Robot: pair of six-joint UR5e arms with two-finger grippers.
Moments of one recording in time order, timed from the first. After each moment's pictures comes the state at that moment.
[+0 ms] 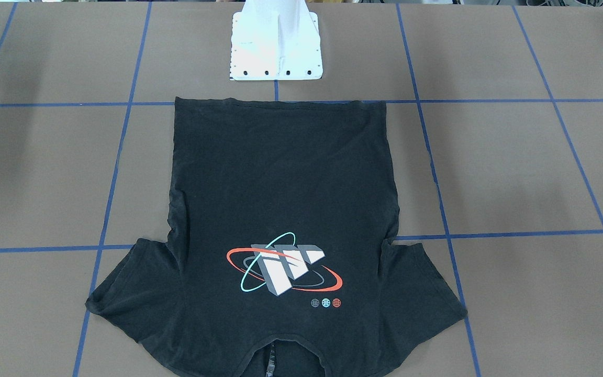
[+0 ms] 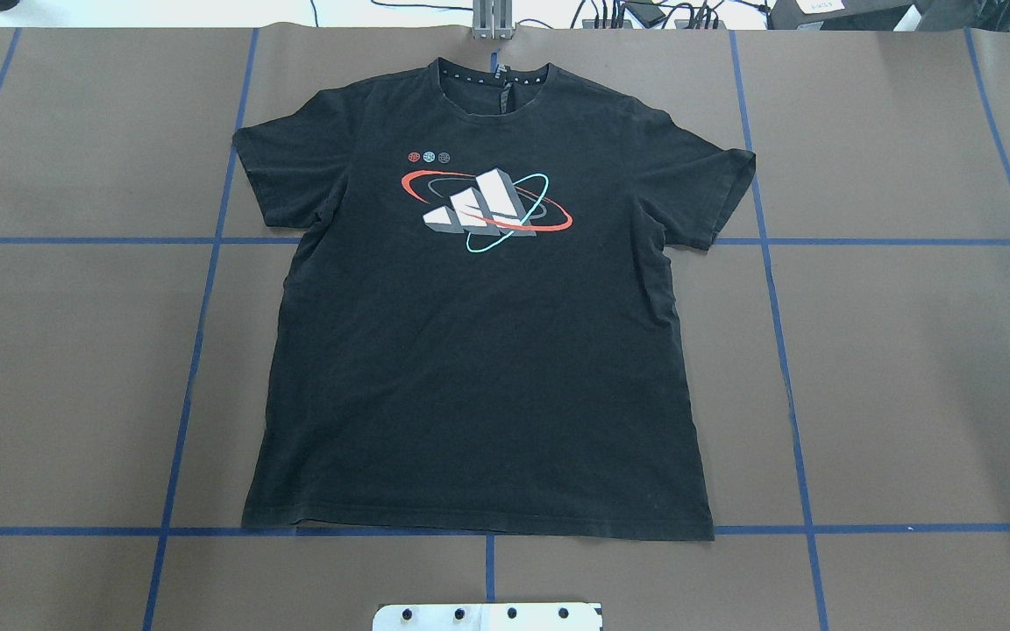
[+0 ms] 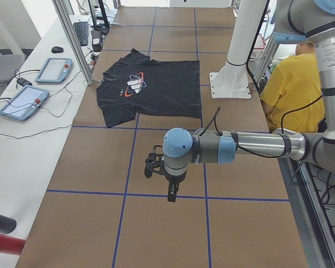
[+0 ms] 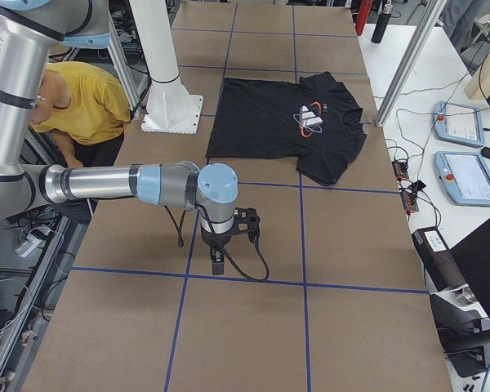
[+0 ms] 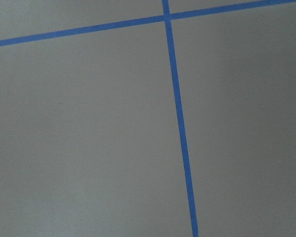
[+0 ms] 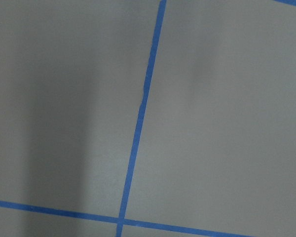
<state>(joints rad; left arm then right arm) -1.62 -1.28 -1.90 -1.52 -2.33 0.18 1.57 -1.94 2.03 -1.75 2.24 -0.23</state>
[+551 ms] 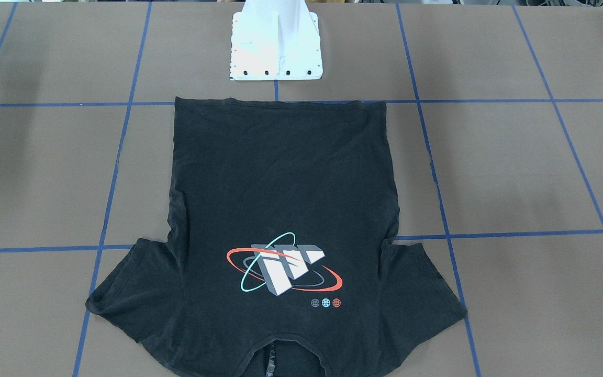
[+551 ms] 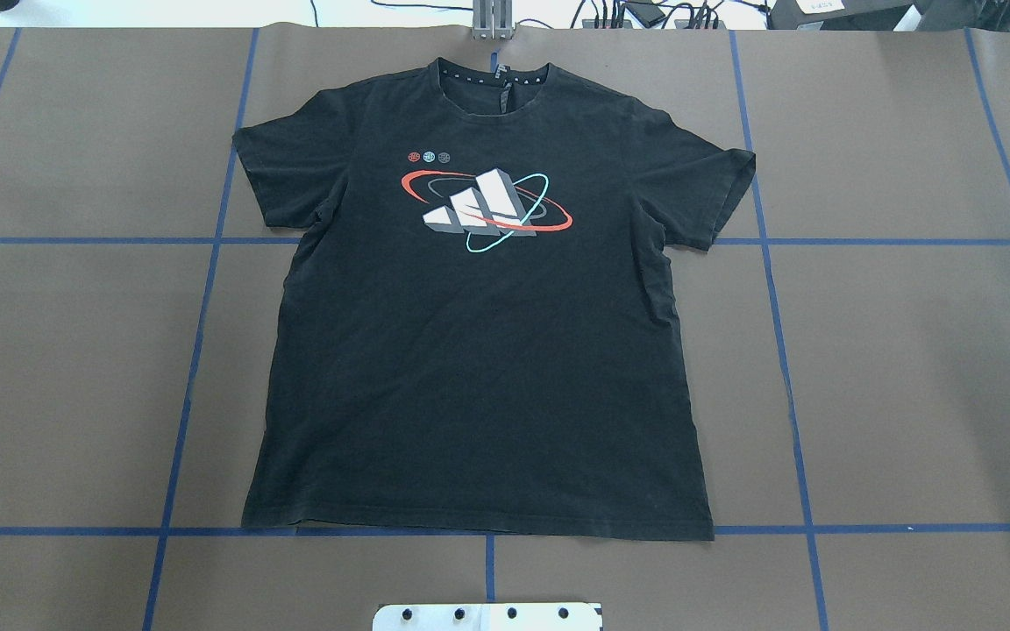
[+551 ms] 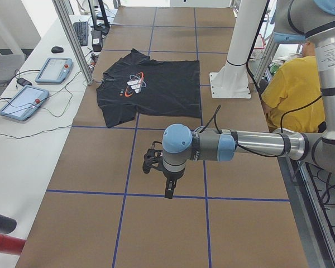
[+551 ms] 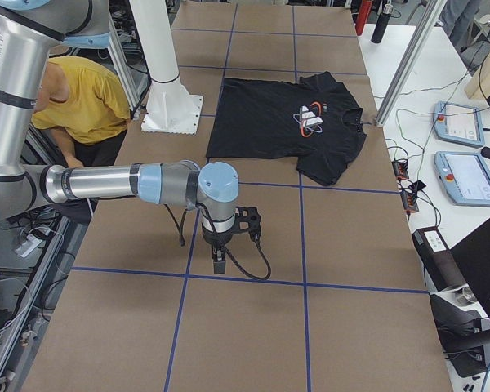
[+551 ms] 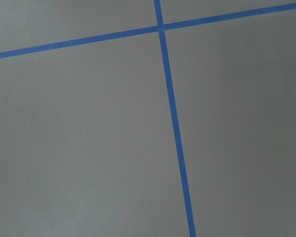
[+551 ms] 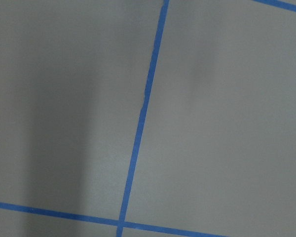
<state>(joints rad) -1.62 -1.28 -1.92 -1.55 -2.33 0.18 1.57 -1.93 2.04 -1.75 2.24 -0.24</state>
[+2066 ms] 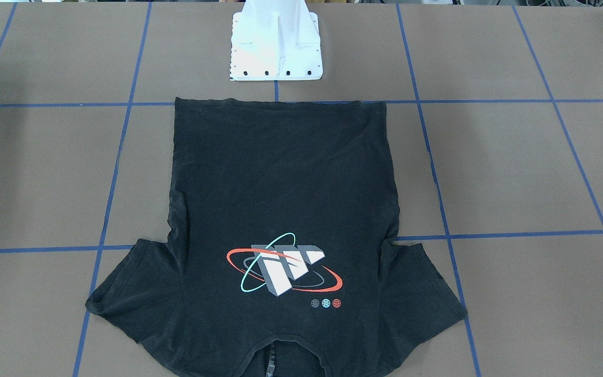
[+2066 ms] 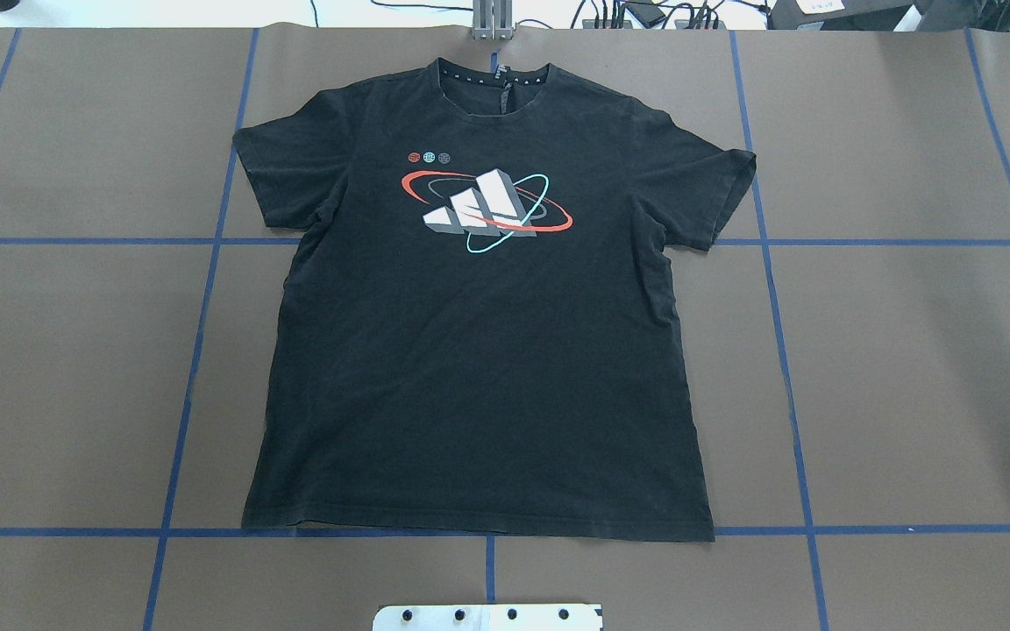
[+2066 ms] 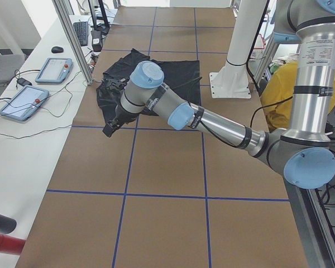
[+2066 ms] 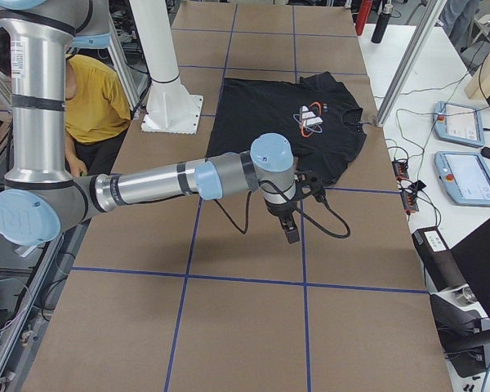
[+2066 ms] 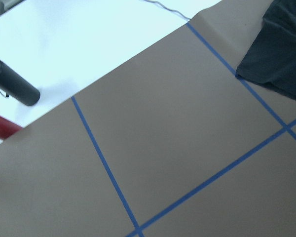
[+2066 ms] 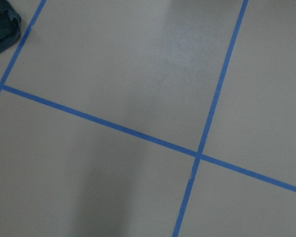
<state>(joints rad) -1.60 -1.65 -1.87 -1.90 -2.34 0.13 1.56 -1.60 1.83 -1.50 2.37 -0.10</state>
